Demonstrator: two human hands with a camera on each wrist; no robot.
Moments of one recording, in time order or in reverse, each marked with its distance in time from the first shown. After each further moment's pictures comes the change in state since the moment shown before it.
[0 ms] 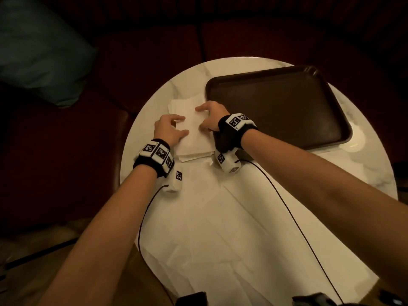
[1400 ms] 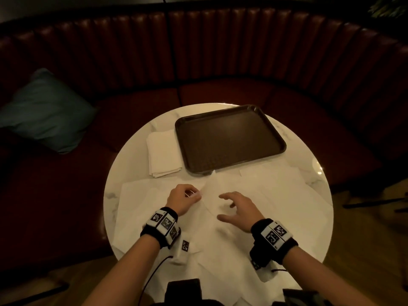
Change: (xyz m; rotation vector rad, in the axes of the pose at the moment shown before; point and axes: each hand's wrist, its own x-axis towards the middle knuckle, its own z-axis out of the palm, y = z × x) left_hand -0.193 0.006 0.086 0.147 -0.272 0.156; right_hand -0.293 0.158 0.000 -0.084 0.084 -0.080
